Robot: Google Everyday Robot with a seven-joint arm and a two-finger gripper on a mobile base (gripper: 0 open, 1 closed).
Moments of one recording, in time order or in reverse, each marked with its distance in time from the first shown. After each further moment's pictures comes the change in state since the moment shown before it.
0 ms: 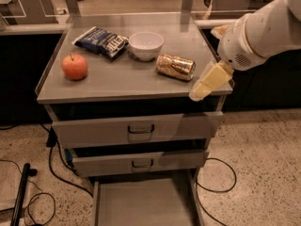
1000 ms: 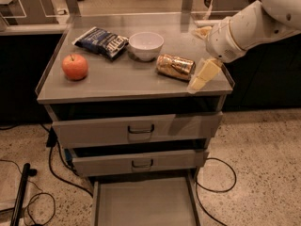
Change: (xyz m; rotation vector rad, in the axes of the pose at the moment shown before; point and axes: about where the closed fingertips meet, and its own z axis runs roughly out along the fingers) arm -0.002 -0.034 0.072 -0.161 -0.117 -0.189
